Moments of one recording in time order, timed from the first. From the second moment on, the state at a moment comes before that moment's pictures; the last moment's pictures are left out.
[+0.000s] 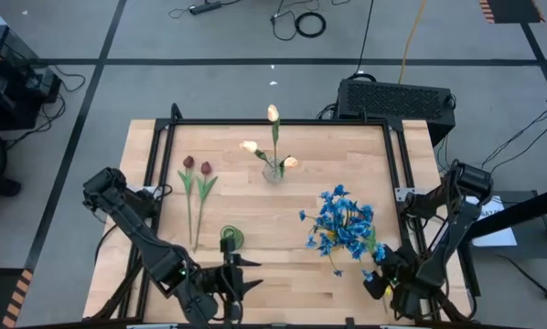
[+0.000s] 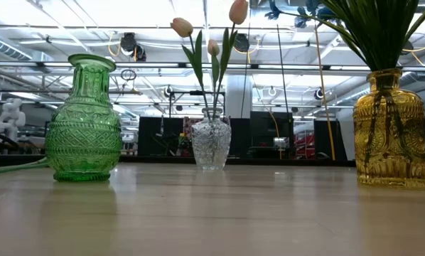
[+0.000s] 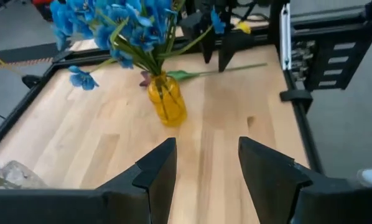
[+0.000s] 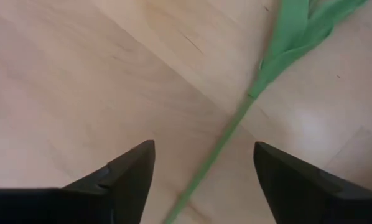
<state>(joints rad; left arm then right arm) -0.77 1.73 1.53 -0.53 -0.79 -0.40 1.15 1.59 0.89 -0.89 0.26 2.09</state>
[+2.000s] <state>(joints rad) -0.77 1.73 1.53 -0.50 -0.82 -0.23 1.05 1.66 1.19 -1.57 0.18 2.16</state>
